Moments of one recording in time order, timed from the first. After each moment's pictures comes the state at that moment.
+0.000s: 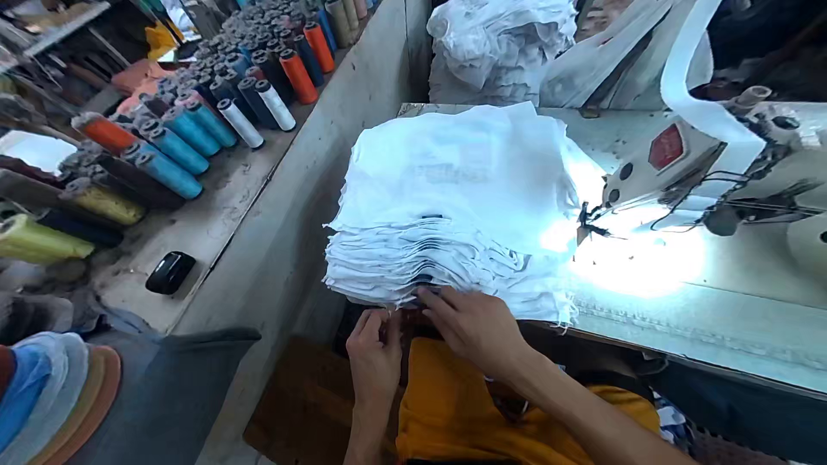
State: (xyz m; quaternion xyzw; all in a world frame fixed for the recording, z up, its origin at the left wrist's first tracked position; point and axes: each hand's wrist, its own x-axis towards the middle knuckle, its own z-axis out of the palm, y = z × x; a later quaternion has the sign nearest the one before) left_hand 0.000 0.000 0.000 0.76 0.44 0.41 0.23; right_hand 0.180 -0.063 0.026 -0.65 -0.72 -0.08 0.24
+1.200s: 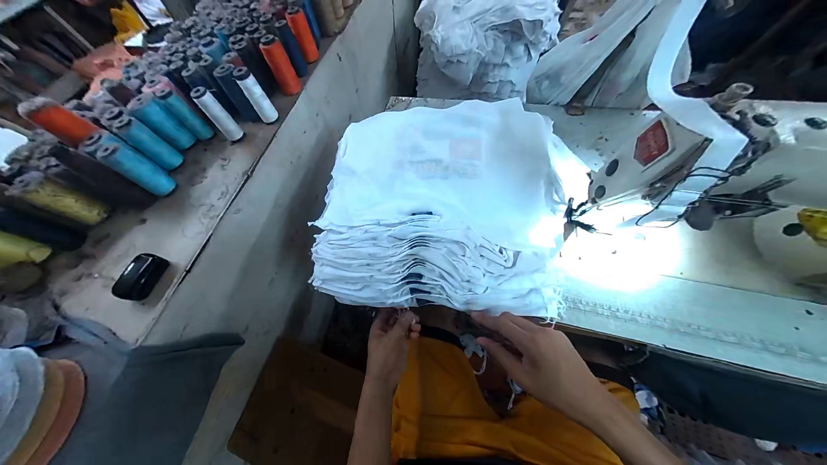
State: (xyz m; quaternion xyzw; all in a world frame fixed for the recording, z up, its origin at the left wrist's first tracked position) left_hand 0.031 -0.003 -0.037 0.29 0.39 0.37 0.79; right_hand 0.224 -0.149 0.009 -0.72 -0.63 0.07 0.29
